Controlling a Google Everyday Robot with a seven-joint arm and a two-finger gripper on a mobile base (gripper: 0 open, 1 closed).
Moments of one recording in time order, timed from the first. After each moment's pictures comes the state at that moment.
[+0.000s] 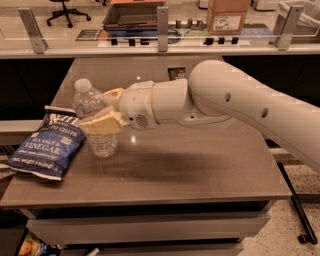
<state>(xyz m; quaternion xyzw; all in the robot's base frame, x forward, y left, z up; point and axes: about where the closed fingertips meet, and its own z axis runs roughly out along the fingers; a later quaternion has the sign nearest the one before) 0.487 0.142 0.918 -0.54 0.59 0.37 0.48</state>
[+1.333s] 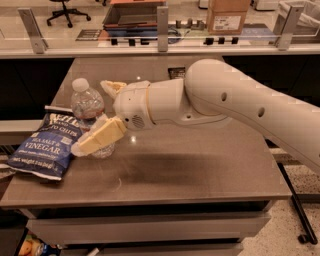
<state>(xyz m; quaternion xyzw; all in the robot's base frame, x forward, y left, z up) 0.481 0.149 0.922 -0.54 0.58 0.37 0.47</state>
